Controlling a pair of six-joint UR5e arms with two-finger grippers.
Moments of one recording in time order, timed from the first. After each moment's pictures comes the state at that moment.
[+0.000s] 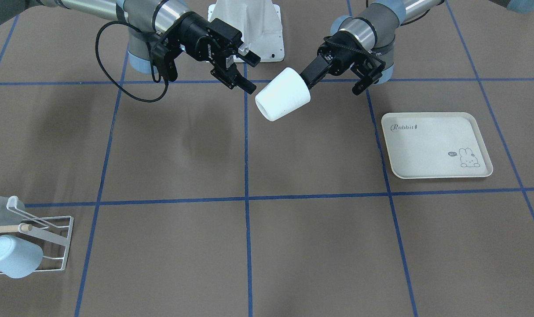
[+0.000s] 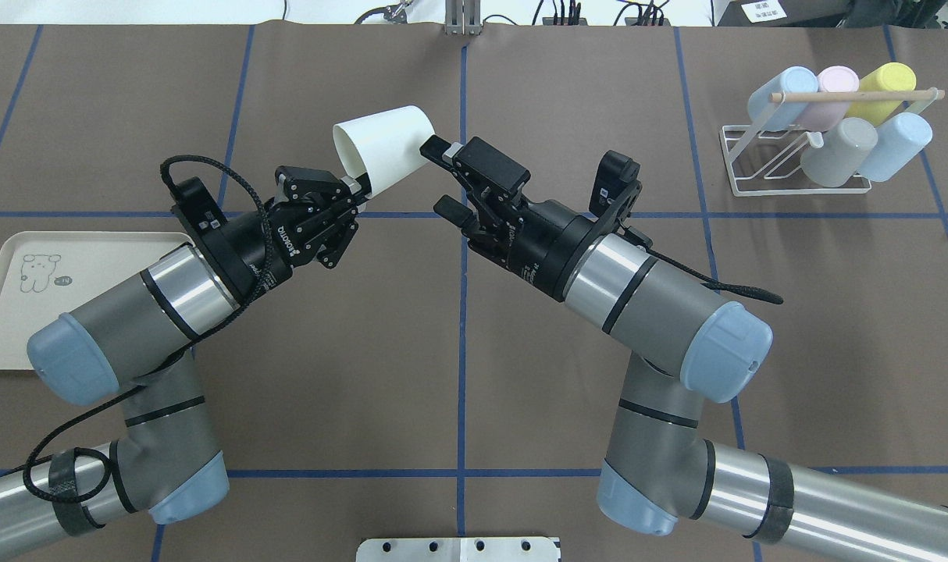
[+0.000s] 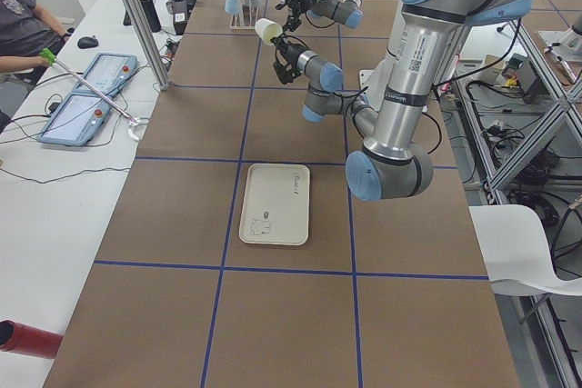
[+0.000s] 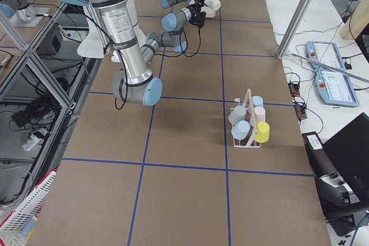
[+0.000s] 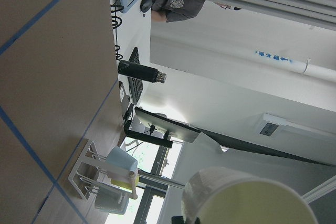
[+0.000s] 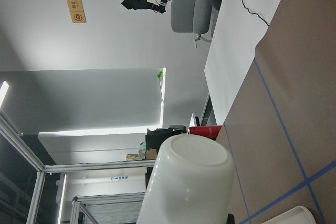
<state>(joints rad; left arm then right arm) -0.45 -1.95 -1.67 -3.19 -1.25 -2.19 0.40 -1.03 1.69 -0.15 1.23 1.92</state>
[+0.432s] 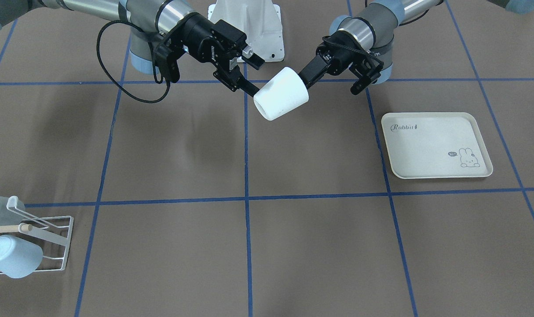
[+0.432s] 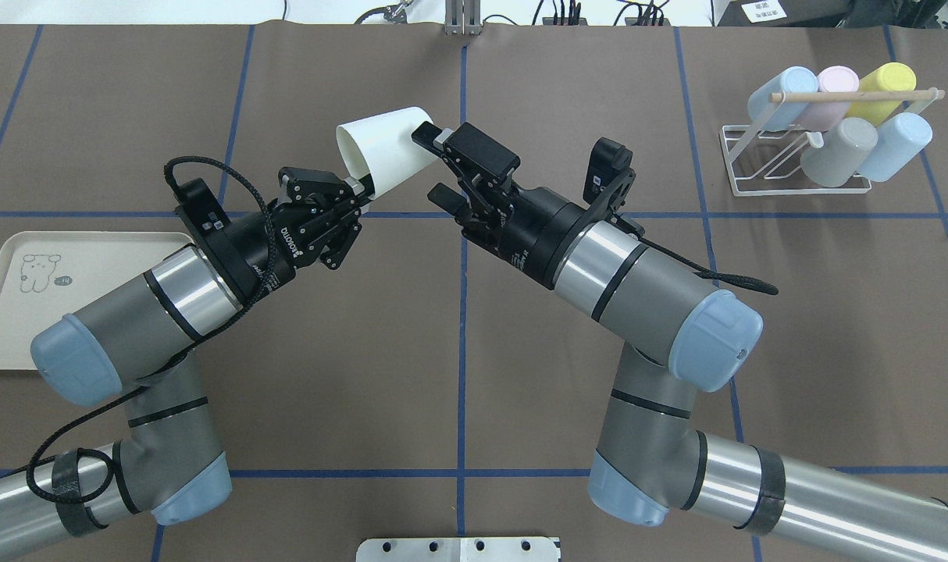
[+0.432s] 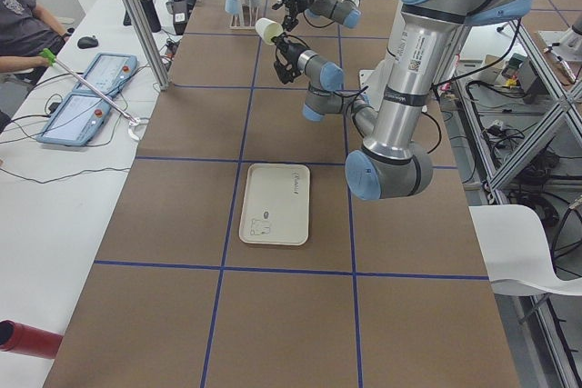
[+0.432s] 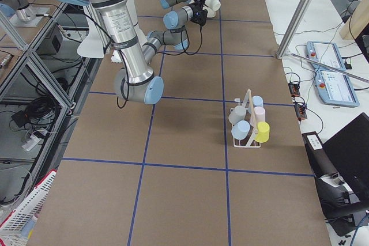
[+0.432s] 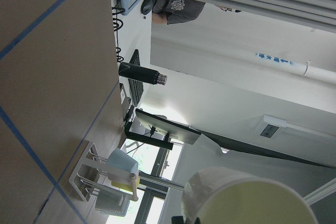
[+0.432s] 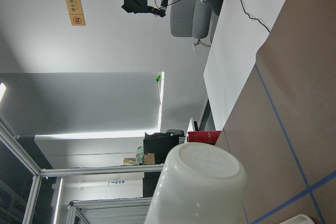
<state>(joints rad) -0.45 -1.96 -1.66 -3.19 -1.25 -2.19 0.42 -1.01 1.68 -0.18 1.23 1.93</state>
